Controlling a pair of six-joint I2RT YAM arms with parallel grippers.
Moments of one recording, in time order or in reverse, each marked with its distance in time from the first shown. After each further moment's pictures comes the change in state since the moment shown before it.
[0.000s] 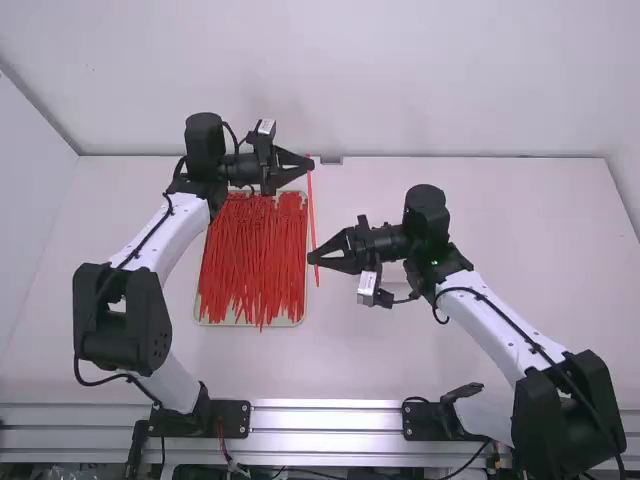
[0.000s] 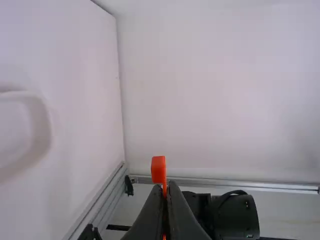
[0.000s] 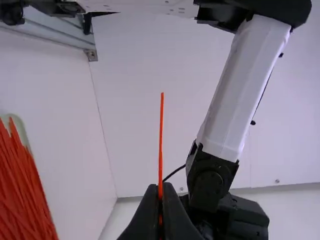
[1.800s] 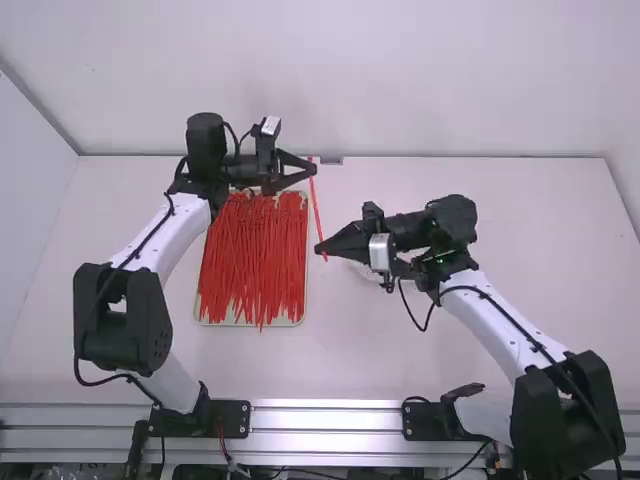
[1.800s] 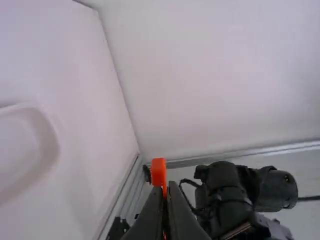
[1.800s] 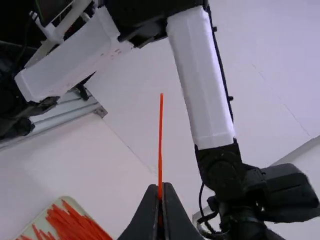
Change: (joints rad) left arm -0.002 0.000 0.000 0.022 0.082 0.203; right arm -0.036 0.000 -0.006 0.552 -0.071 1.136
